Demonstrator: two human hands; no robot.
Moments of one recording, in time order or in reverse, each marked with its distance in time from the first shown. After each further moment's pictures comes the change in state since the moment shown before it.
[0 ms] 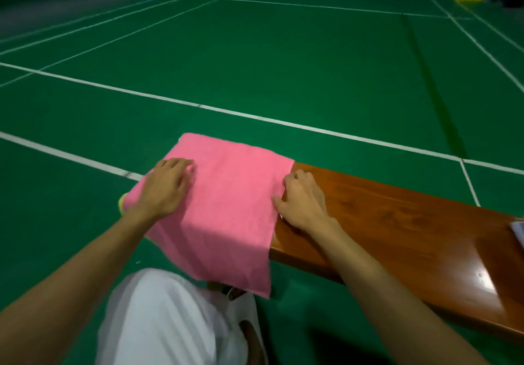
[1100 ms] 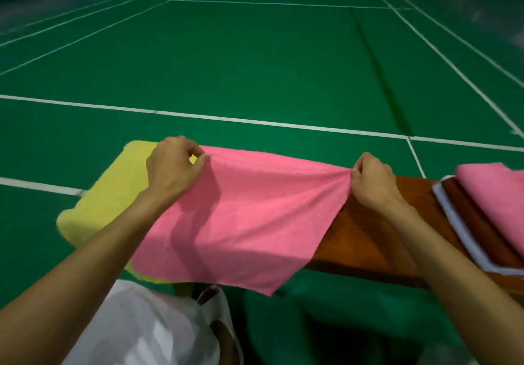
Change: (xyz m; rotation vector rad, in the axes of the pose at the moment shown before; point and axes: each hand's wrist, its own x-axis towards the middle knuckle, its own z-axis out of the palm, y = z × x) left_hand 0.016 0.188 -0.026 -0.157 0.231 0.024; right_hand -0.066 0.196 -0.098 0.169 0.216 0.467
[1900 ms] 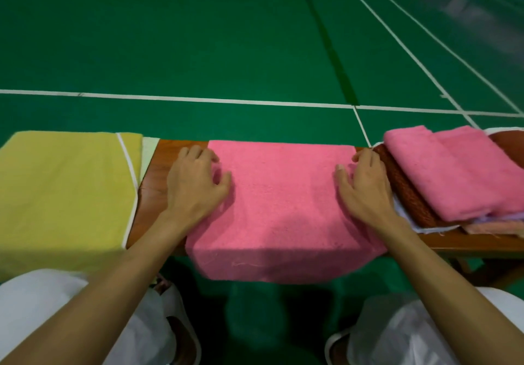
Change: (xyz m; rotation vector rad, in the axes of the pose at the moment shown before) left_hand -0.055 0.113 0.129 -0.053 -0.146 0.241; right_hand -0.026 0.143 -0.003 -0.083 0.206 -0.063
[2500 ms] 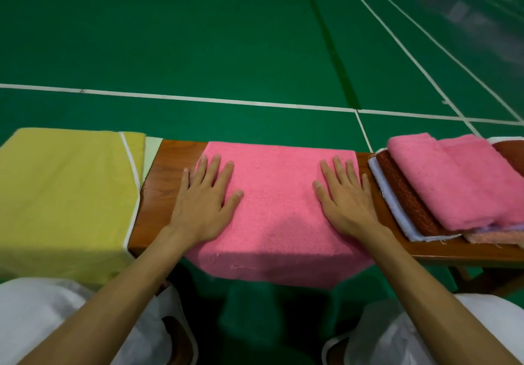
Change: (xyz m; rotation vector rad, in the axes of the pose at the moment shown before) left_hand -0.027 -0.009 0.016 0.127 -0.387 0.096; right_hand -0.009 -0.014 0.019 -0.217 -0.403 -0.097
